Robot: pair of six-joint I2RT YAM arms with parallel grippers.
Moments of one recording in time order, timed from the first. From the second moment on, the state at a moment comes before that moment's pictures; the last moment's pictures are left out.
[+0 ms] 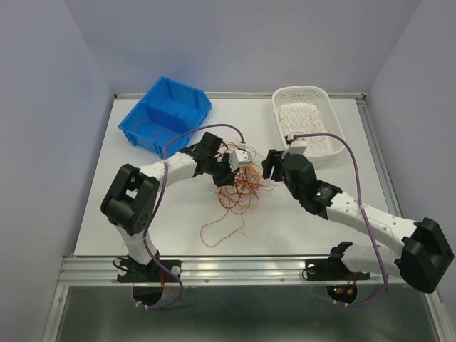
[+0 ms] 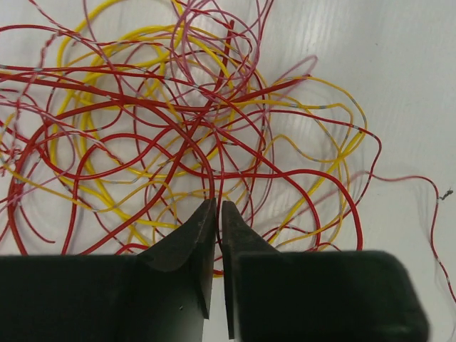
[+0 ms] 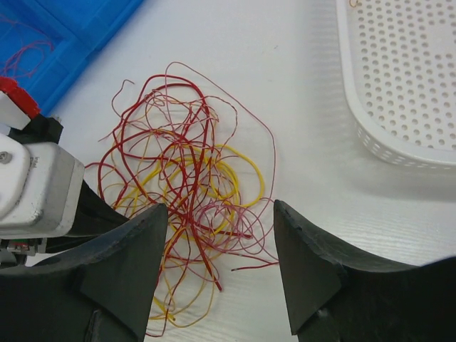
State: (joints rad) left arm -0.56 1.72 1.08 -0.31 0.60 0.56; right arm 0.76 1.15 0.72 0.08 0.49 0.42
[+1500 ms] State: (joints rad) left arm -0.58 1.43 2.16 -0.29 0.09 0.59; right arm 0.76 1.55 0.98 0.59 -0.11 0.06
